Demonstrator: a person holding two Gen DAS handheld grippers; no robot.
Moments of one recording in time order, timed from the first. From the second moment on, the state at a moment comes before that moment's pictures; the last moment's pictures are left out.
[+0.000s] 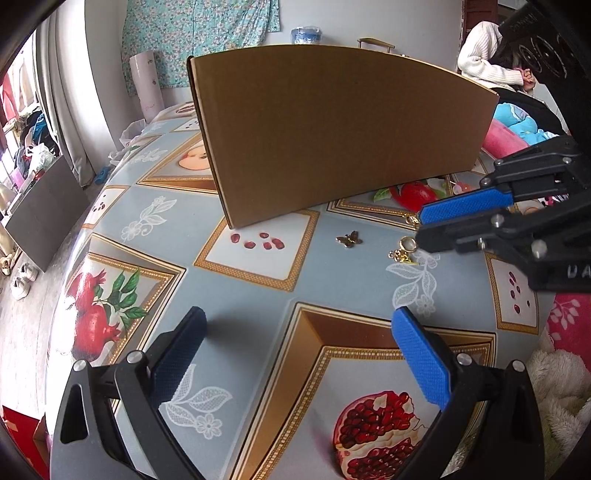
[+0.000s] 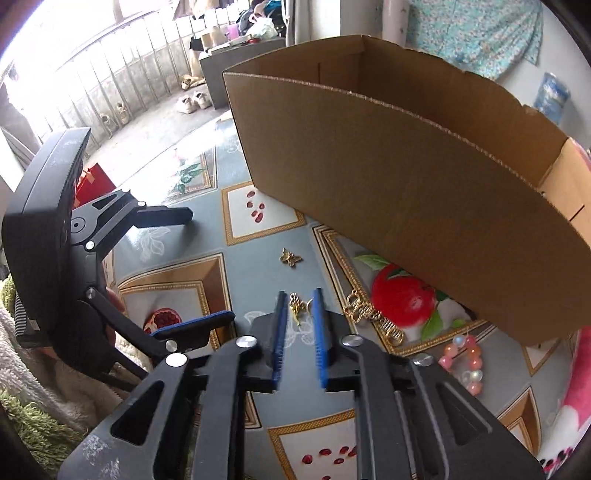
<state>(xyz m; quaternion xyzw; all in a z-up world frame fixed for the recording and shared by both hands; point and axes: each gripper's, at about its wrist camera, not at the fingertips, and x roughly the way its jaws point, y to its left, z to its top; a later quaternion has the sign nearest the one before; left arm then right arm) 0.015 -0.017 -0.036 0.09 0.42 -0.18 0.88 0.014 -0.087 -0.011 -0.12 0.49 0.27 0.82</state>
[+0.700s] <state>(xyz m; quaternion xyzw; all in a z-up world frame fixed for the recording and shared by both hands) 0.022 -0.019 -0.035 0.10 0.43 -0.18 0.88 0.026 -0.112 -0.028 -0.03 0.53 0.27 0.81</state>
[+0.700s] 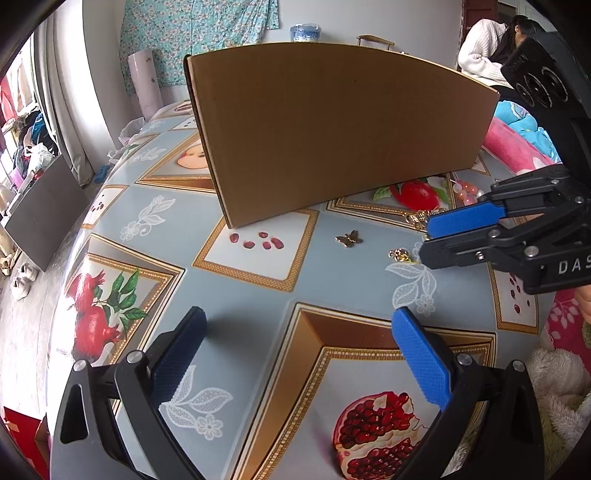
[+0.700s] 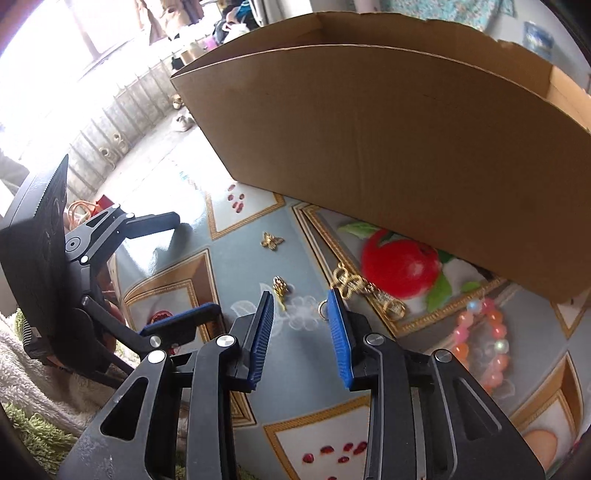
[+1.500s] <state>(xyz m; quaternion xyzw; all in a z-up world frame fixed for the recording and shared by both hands) 0.044 -0.046 -0.016 0.12 0.41 -0.20 0.88 -0.005 -0.168 -0.020 0.08 0.49 0.24 0.84</state>
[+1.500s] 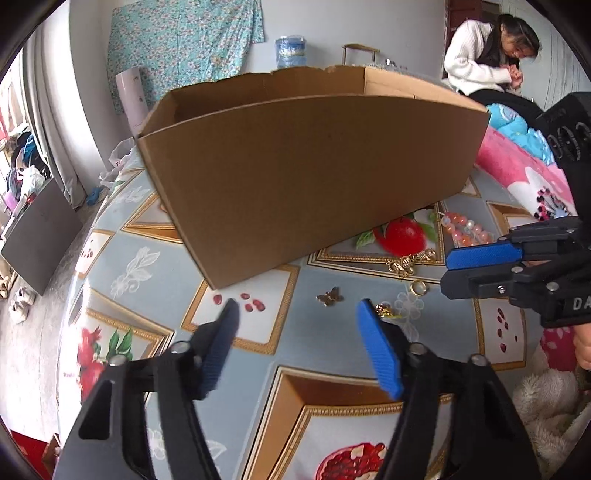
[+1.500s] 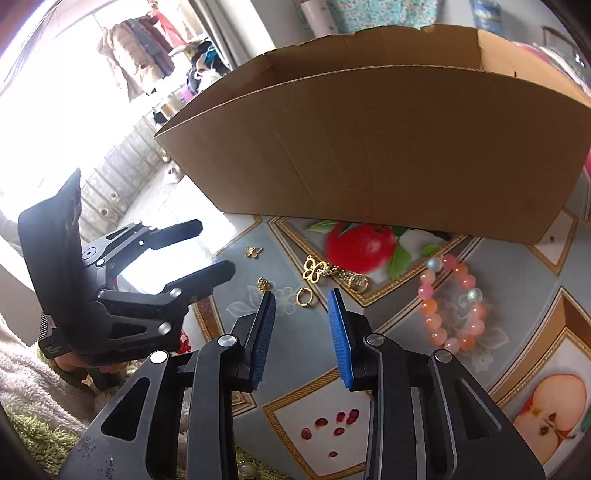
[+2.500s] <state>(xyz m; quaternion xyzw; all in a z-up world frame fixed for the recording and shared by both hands) 0.065 -0.073 -0.019 0.12 0.47 -0.21 0.85 0.000 -0.195 -0.027 0.13 0.47 0.24 0.84</state>
